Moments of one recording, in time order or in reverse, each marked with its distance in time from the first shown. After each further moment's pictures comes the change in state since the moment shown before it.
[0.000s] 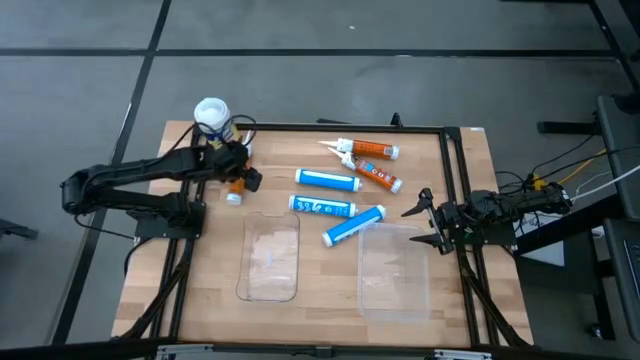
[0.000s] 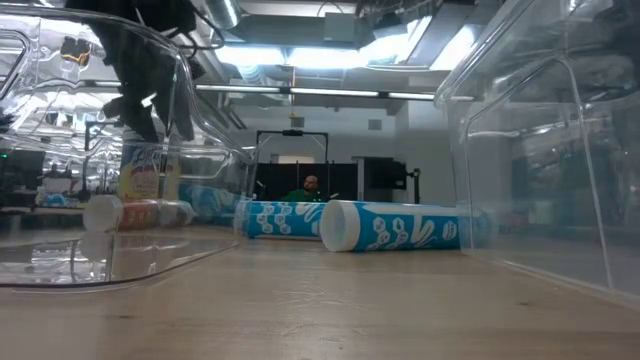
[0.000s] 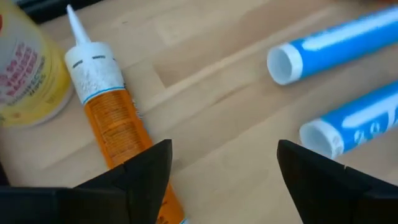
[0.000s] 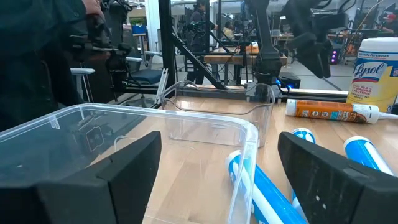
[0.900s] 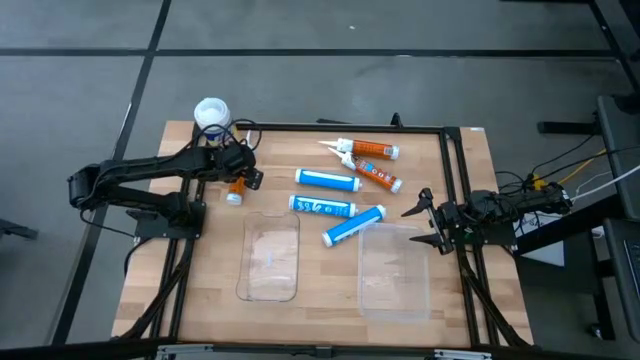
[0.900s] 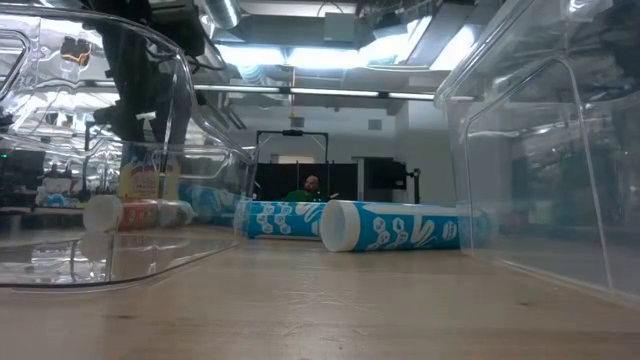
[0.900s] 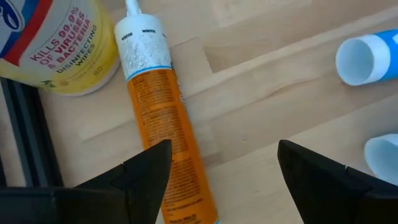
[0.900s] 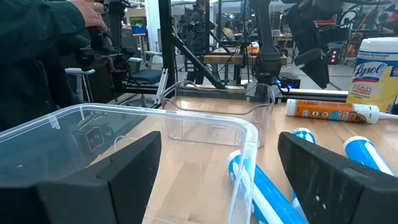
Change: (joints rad) left arm 0.010 0.101 0.000 -0.075 -0.108 -0.077; right arm 0.000 0.000 0.000 0.000 0.000 0.000
